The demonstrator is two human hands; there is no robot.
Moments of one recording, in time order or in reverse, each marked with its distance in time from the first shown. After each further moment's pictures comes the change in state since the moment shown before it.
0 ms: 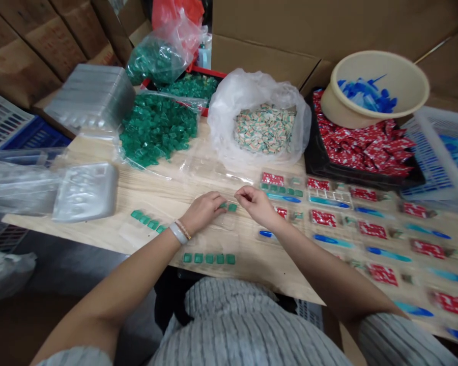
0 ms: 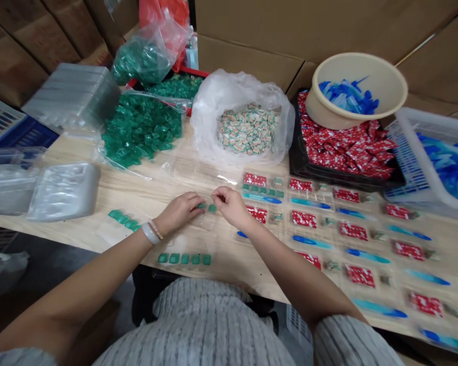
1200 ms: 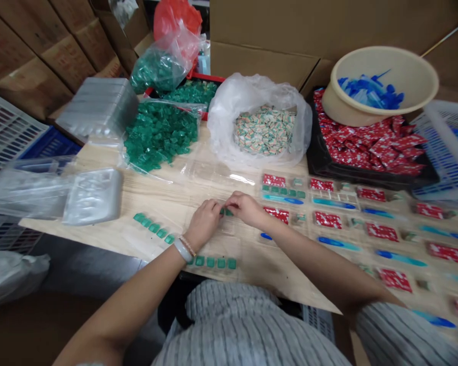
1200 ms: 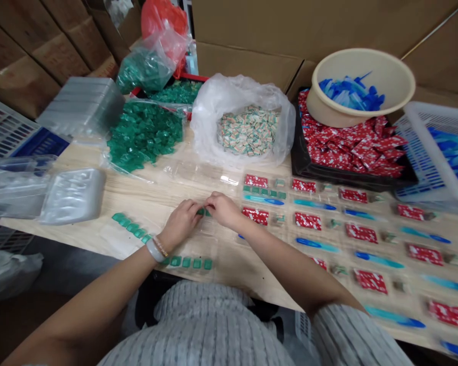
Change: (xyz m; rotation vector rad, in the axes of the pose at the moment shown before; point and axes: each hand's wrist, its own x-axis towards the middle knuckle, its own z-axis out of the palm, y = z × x) left_hand -0.015 0.018 0.020 0.086 0.069 -0.217; right_hand 0.010 0.006 0.009 -0.379 -0.255 -0.197
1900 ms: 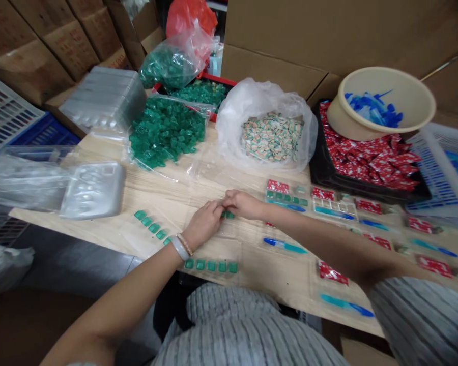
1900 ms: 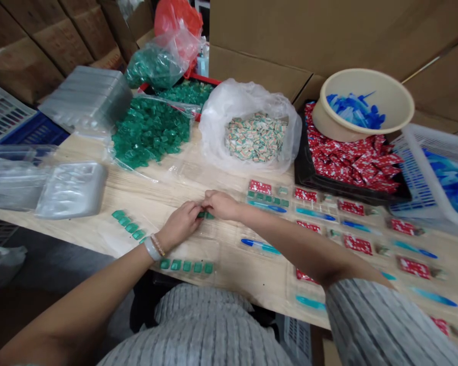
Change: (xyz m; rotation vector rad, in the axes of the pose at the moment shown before) left_hand -0.004 -0.015 -0.006 -0.014 -0.028 0.070; right_hand 0.036 -0.007 -0.013 -0.291 -0.394 -0.290
